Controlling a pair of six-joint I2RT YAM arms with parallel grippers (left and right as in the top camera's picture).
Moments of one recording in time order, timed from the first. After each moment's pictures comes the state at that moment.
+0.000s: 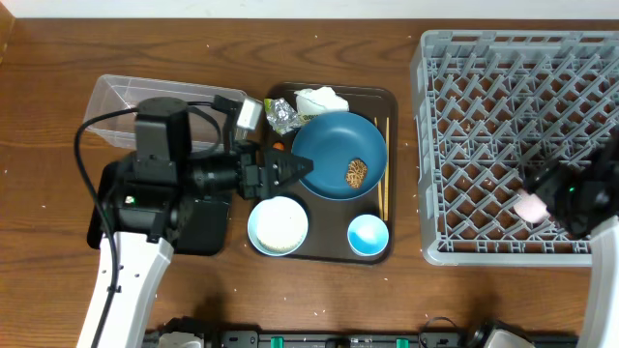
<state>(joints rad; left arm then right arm) -0.14 1.14 1.06 -0.60 1.08 -0.34 -0.43 1.22 1.09 -1.00 -0.13 0.39</state>
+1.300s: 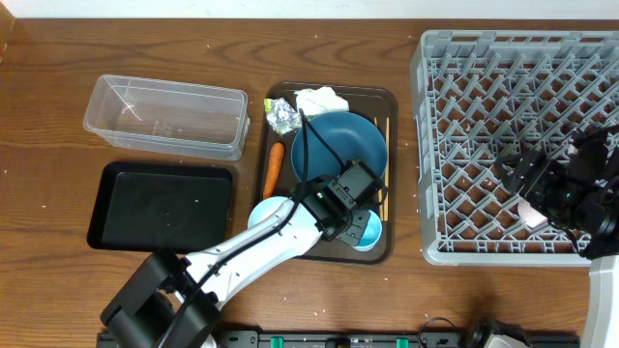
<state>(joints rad) -0.86 1.64 1.06 -0.66 0.02 -0.41 -0.37 1.08 1.15 -1.07 -0.44 0.29</state>
